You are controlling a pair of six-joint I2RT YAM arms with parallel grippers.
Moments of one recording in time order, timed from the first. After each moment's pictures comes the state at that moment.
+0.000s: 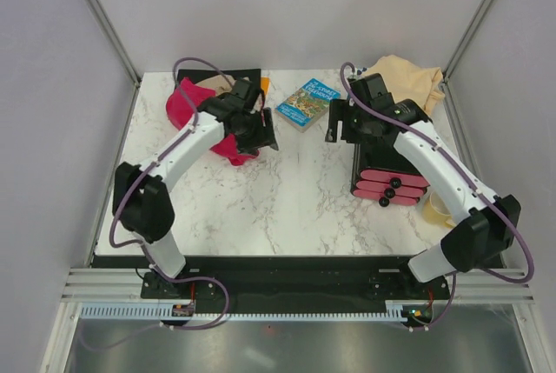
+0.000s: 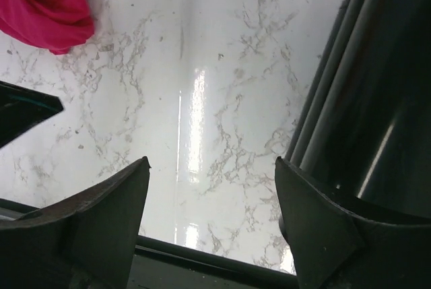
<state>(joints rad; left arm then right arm) -0.55 1.78 1.59 -0.86 0.11 -0.64 0.45 1.47 1.47 -0.89 0.03 0.46</state>
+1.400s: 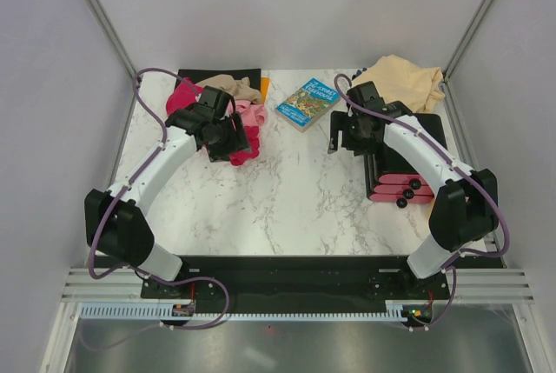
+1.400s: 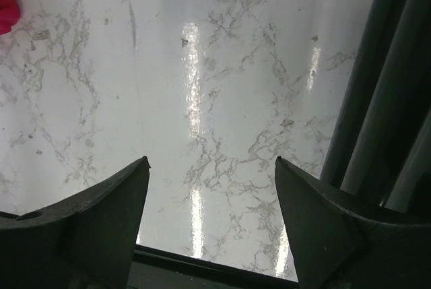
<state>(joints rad) -0.39 1.52 1.36 -0.87 0.02 -0.67 0.37 1.64 1.40 -0.83 -0.04 0.43</state>
